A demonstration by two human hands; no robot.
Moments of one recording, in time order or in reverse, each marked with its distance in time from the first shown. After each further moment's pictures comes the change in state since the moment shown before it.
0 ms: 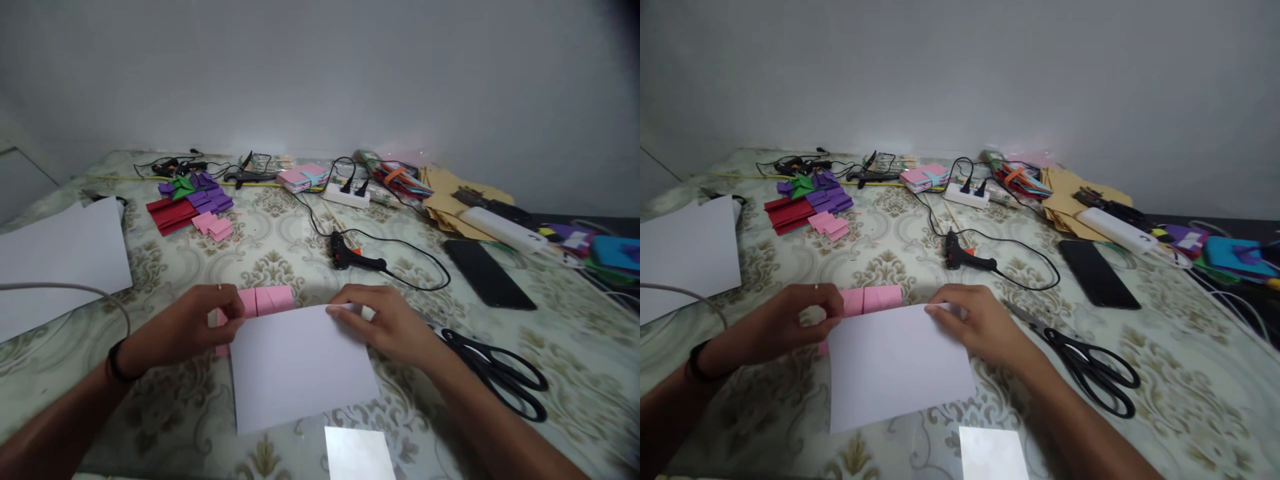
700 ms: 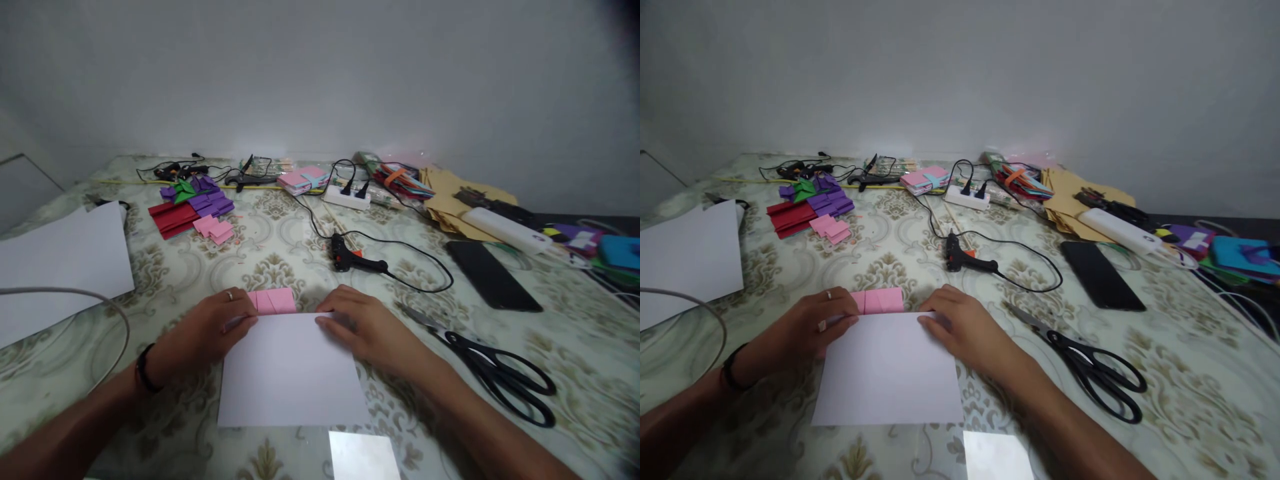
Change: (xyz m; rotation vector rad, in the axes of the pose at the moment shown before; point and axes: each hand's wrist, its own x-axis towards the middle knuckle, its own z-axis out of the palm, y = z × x) left_hand 0.008 -0.011 0.031 0.202 0.140 0.188; right_hand 0.001 0.001 0.019 -0.086 -0.041 -0.033
